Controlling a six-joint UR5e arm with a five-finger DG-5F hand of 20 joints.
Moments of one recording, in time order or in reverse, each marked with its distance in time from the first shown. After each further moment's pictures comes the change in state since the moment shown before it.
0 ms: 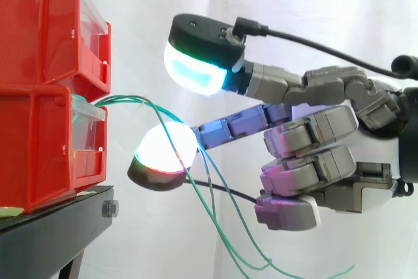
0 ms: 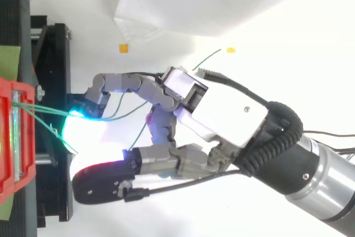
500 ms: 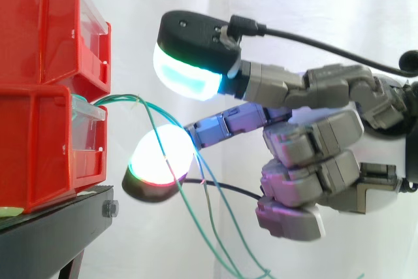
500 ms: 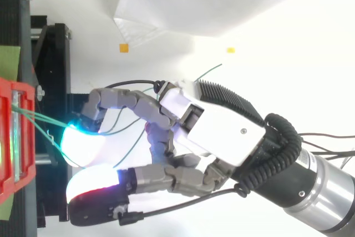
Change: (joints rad) arm 0.014 -0.001 -0.010 0.039 -0.007 -0.146
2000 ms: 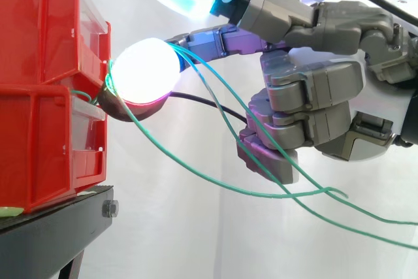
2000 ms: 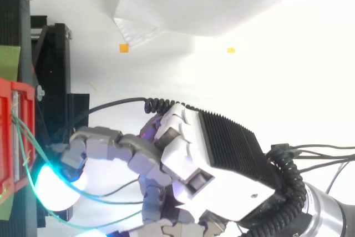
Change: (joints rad) arm 0.029 0.000 -0.096 0.483 -0.064 -0.467
